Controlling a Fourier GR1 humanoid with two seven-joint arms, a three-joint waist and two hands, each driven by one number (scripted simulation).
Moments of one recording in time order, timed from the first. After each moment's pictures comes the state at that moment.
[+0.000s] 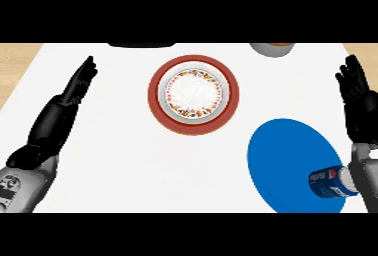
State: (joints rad) left arm -0.29 0.50 -0.24 -1.56 0.10 0.14 -0.19; right arm -0.29 -0.42 -0.01 -1.43 -0.14 -0.27 0.05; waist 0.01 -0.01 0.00
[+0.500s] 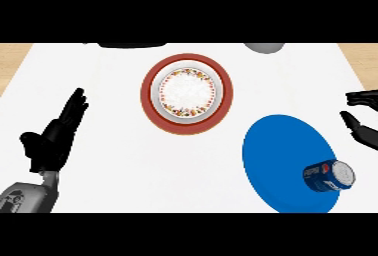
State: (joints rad) left arm -0.14 0.43 -0.16 -1.43 0.22 0.19 -0.02; right arm -0.15 -0.58 -0.11 -1.43 -0.25 0.04 -0.18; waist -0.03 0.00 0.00
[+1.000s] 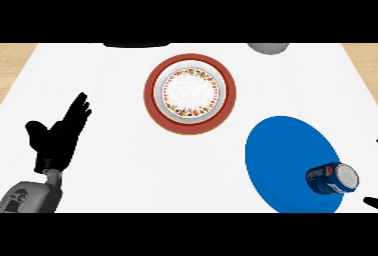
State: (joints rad) left arm -0.15 0.40 -0.14 -1.39 0.26 0.19 0.09; right arm 0.10 -0.64 -0.19 -1.19 -0.20 0.33 -0.69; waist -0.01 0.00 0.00
